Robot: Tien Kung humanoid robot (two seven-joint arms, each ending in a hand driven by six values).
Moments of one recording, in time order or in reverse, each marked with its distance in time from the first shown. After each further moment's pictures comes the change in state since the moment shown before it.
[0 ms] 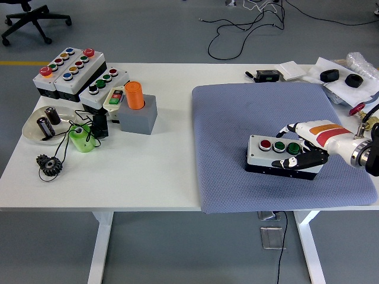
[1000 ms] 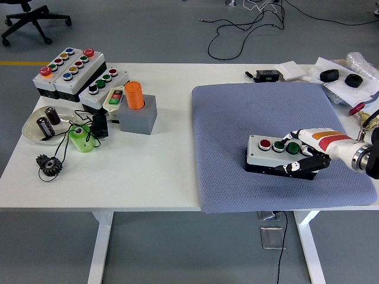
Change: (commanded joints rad) left arm 0.001 -0.001 -0.004 0.001 0.000 0.002 0.000; right arm 0.001 0.001 -0.033 -0.074 0.055 0.017 0.011
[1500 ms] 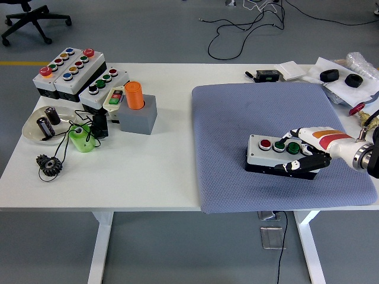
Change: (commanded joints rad) left arm -0.001 0.000 -0.001 0.000 0.002 0.001 0.000; right arm -0.004 -0.003 0.019 0.004 0.021 -0.004 0.006
